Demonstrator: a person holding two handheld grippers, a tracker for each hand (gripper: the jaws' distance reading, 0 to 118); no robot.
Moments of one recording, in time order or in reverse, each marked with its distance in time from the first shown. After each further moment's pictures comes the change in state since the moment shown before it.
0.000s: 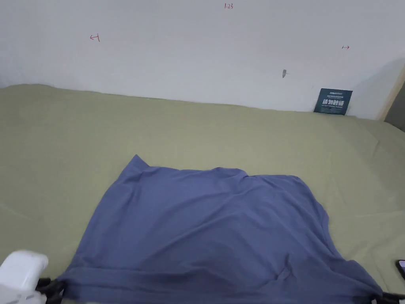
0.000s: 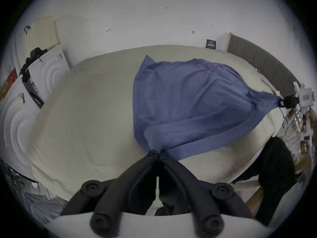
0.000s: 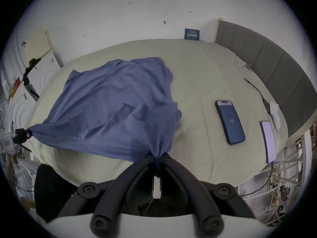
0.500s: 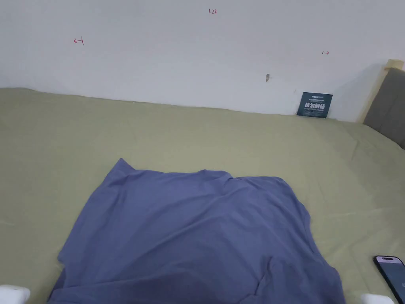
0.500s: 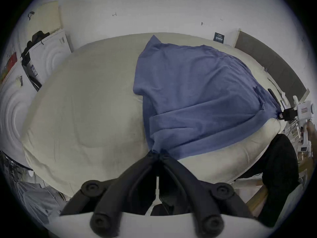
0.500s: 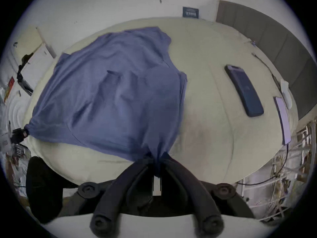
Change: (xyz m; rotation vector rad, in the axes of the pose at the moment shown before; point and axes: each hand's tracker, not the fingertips) left arm 0.000 -0.050 -0.032 -0.080 0.016 0.044; right arm 0.001 -0.059 -0.049 -0.107 -0.014 -0.025
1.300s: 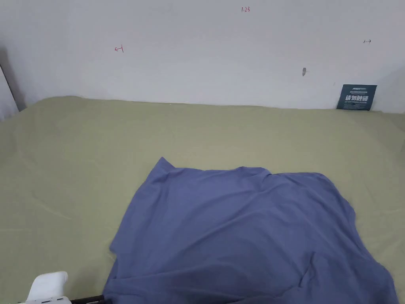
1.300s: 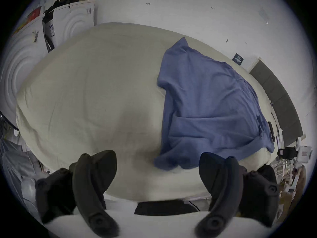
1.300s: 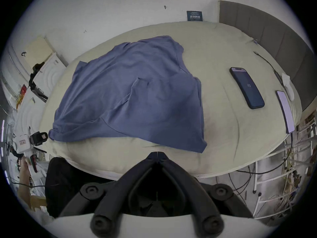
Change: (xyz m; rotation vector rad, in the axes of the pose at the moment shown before) left arm -0.028 -0.006 -0.004 -0.020 -0.048 0.306; right arm -0.014 -0.005 0.052 -0.013 0.141 -0.069
